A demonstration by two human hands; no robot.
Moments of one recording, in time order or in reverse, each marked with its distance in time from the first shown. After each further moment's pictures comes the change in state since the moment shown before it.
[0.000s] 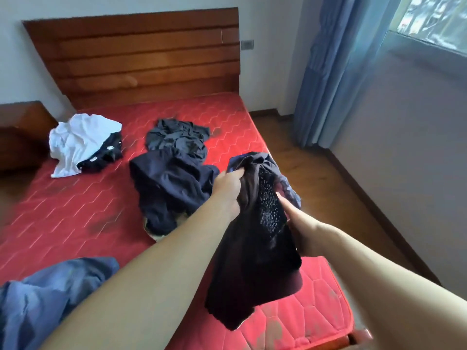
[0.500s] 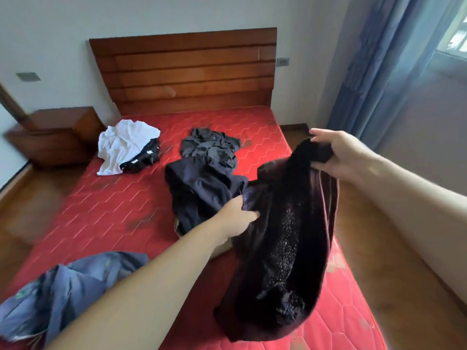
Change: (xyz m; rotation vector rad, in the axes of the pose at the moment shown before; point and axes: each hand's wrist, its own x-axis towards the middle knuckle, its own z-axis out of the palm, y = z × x) left_hand -0.027 0.028 -0.097 0.781 -0.247 0.184; right_hand -0.054 -0.155 0.067 0.178 0.224 -0.674
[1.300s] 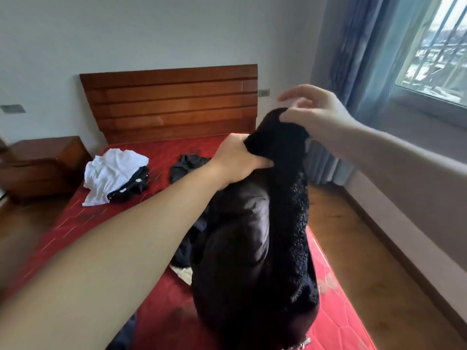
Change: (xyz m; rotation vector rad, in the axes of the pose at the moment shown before) left_hand 0.010 0.167 -0.047 0.217 0.094 0.476; right_hand -0.074 -0.094 0.056 -0.680 -0.029 -0.683
